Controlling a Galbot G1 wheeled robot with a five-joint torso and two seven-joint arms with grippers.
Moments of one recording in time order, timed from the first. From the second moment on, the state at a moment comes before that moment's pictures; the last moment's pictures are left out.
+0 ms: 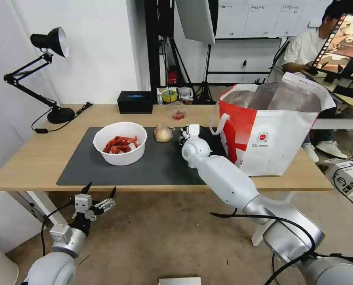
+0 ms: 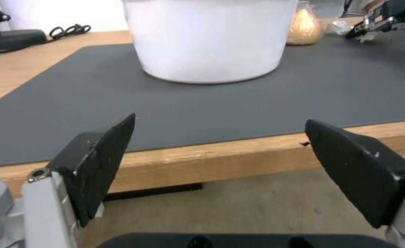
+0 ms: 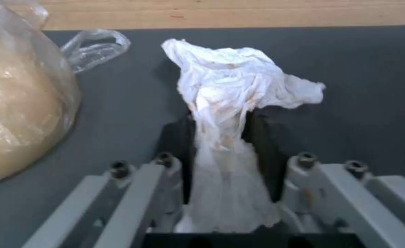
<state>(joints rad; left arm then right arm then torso) 1.59 -0.97 -0.52 -1.96 -0.47 -0.11 -0.09 -0.25 1.42 -0.30 1.04 0.95 -0.44 0.63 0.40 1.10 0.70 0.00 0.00</state>
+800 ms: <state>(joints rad) 1.61 -0.95 -0.54 -2.00 -0.47 -0.11 -0.11 -0.44 1.06 -0.28 1.76 1.04 -0.31 0.51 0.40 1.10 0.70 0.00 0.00</state>
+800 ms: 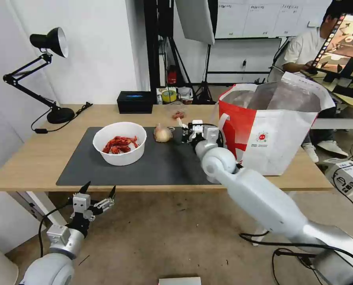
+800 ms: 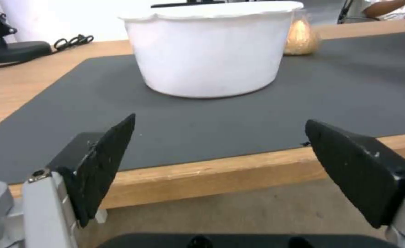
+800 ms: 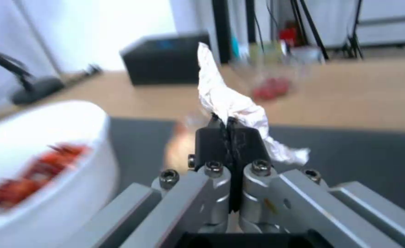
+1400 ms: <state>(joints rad) 1.62 -0.95 -0.53 -2.02 -0.47 -0.10 -0.12 -0.42 0.78 0.04 1.99 1.19 -0.28 0.55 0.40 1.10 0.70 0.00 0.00</state>
